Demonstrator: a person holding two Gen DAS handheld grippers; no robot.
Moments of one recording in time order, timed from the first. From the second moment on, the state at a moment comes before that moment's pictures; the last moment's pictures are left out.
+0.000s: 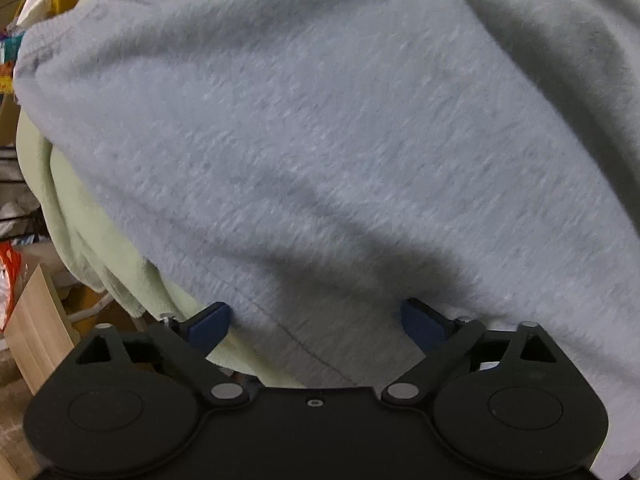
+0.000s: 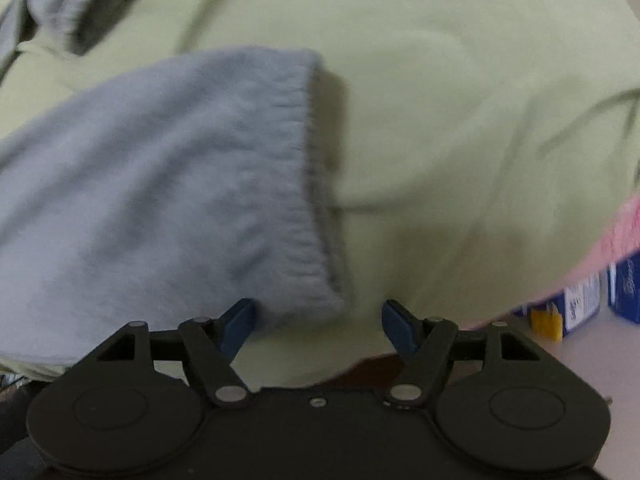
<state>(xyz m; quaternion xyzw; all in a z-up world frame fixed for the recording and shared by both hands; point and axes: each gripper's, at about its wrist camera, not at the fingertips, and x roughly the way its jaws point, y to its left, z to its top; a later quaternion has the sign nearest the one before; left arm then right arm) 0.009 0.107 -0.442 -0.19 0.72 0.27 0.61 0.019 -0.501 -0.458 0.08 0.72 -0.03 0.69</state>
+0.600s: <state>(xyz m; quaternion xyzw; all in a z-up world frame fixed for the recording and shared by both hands) 0.093 0.071 -0.354 -0.18 0.62 0.23 0.73 0.181 -0.500 -0.387 0.15 0.57 0.06 0.81</state>
